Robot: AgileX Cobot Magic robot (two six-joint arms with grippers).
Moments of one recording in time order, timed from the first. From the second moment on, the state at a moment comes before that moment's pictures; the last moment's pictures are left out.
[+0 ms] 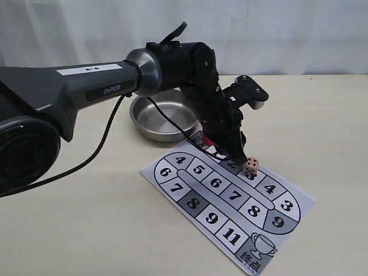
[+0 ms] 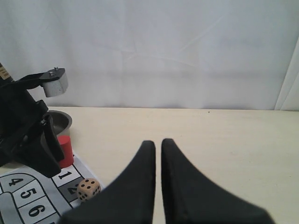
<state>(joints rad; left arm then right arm) -0.74 2.39 -2.04 -0.37 0.97 0.72 0.05 0.01 0.00 -0.09 0.14 0.06</state>
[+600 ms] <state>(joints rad) -0.74 2.46 -2.04 -0.35 0.94 0.73 0.05 0.01 0.00 -0.09 0.14 0.06</state>
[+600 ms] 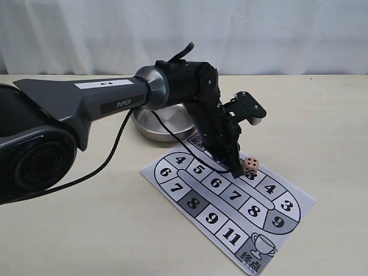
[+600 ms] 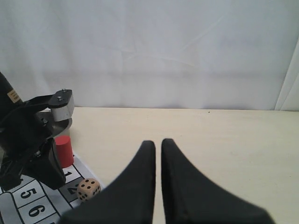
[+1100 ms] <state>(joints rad) -0.74 2.48 -2.04 -0.37 0.94 0.73 0.05 0.01 0.00 -0.09 0.14 0.06</state>
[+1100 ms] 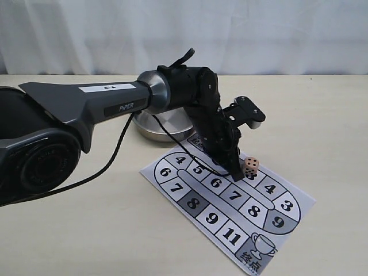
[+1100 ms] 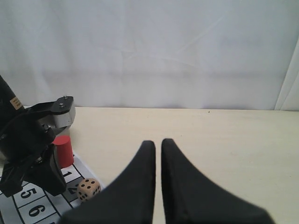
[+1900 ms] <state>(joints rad) -0.74 2.38 -2.04 -0.16 1.01 0.60 0.05 0.01 0.00 -0.09 0.14 0.06</state>
